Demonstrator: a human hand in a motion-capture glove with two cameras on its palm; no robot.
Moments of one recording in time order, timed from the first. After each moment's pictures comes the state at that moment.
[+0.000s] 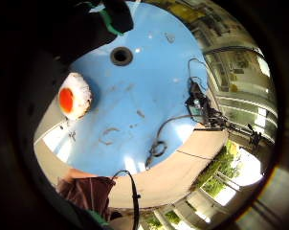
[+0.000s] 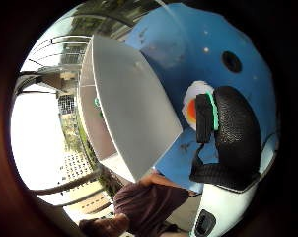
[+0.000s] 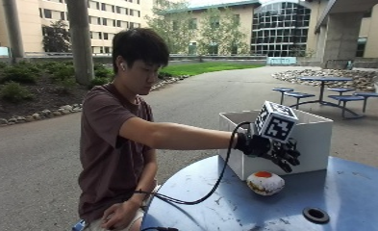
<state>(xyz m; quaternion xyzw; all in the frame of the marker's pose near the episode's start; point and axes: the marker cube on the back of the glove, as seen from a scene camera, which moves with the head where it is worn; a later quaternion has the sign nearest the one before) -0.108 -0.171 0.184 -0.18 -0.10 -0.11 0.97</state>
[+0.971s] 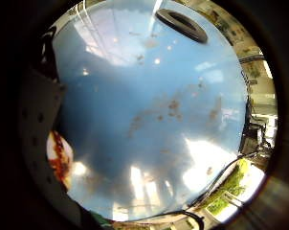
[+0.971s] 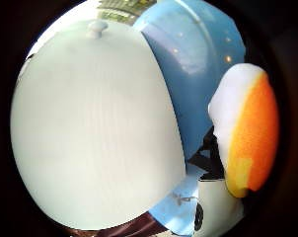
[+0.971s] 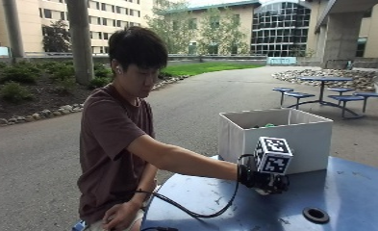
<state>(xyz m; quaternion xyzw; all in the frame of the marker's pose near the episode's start) -0.139 -0.174 0.317 -0.11 -0.16 -0.13 0.97</state>
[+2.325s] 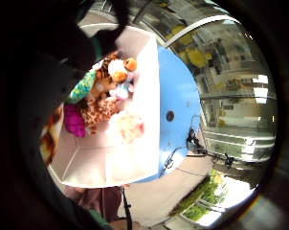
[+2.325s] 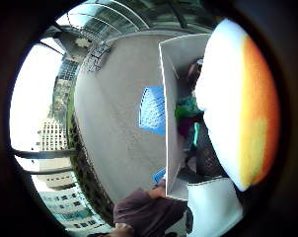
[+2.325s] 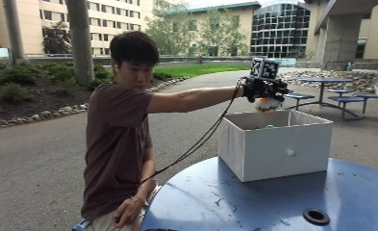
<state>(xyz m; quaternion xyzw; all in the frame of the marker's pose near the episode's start) -0.455 -0.144 0.064 -0.11 -0.02 -0.26 0.96</state>
